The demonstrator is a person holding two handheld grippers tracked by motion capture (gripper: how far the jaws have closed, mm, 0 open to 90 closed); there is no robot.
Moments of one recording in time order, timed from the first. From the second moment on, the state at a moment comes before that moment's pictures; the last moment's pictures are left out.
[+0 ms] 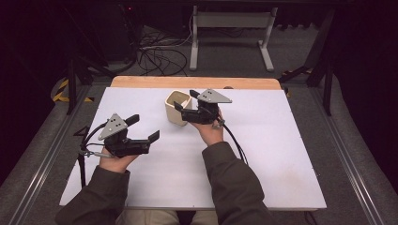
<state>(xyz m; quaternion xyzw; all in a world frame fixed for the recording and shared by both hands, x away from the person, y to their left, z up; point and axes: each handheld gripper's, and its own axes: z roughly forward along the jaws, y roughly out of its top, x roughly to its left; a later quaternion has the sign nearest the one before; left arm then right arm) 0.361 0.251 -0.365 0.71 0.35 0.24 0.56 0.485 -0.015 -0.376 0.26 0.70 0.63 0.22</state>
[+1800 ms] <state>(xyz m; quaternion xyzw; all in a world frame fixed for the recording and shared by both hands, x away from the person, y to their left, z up) 0.354 0.258 -0.359 0.71 0.35 0.26 0.55 0.425 -0.091 -0.365 0.27 0.70 0.63 0.19</state>
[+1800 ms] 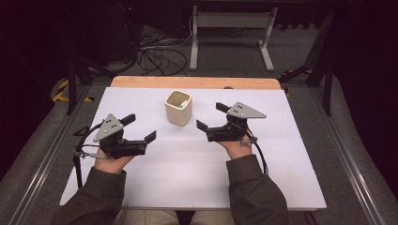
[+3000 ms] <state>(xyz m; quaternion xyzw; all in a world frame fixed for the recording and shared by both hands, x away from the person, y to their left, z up) 0.348 0.261 -0.356 0.72 0.34 0.26 0.55 0.393 -0.161 -0.361 0.29 0.69 0.63 0.22</state>
